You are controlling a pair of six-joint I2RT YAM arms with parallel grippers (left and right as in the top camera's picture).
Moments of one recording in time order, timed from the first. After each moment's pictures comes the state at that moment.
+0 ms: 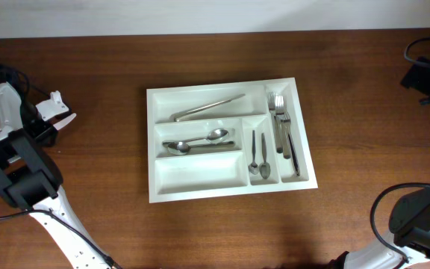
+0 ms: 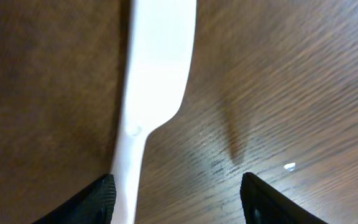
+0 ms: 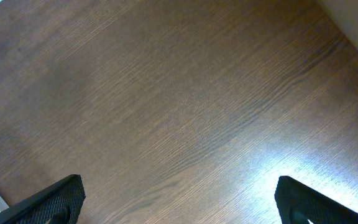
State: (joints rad) left arm 0.50 2.49 2.16 -1.24 -0.11 1.31; right arm -0.46 1.85 1.91 -1.13 0.11 0.18
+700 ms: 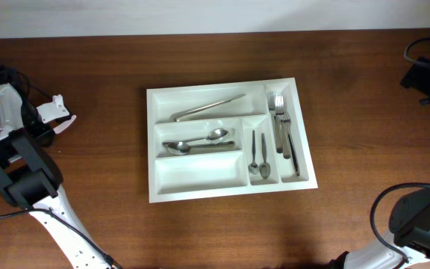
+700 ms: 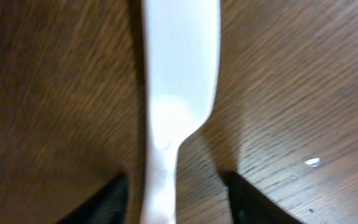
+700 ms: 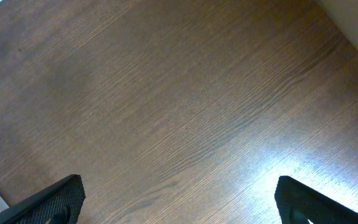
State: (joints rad) left arm 0.50 2.51 2.17 -1.23 -0.12 1.40; right arm -0.46 1.85 1.91 -1.13 0.11 0.18
